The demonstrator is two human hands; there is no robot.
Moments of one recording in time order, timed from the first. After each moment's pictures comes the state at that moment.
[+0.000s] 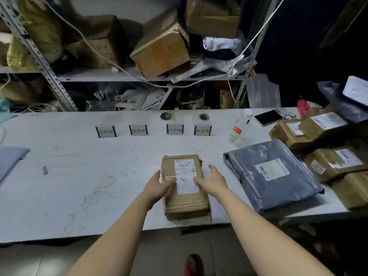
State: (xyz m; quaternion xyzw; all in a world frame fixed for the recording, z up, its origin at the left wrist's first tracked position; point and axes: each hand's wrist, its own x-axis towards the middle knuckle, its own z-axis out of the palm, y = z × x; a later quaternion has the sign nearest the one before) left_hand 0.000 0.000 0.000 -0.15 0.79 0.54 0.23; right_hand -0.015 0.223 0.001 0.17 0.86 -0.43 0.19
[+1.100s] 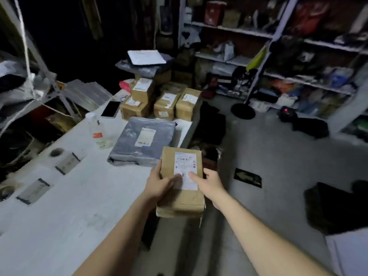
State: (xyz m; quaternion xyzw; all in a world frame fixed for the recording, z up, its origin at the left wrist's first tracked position) left_hand 0.063 0.174 0.045 0.33 0.67 0.49 0.45; right_hand 0.237 0.255 0.054 0.53 0.56 -0.59 -0.23
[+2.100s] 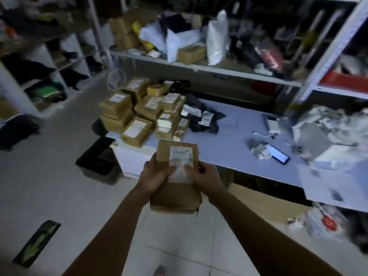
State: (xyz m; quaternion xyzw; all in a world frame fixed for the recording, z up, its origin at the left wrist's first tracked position) left_hand 0.865 0.175 0.089 0.73 0.23 0.03 0.64; right_hand 0.921 -0.006 0.091 0.79 0.04 -0.20 -0.57
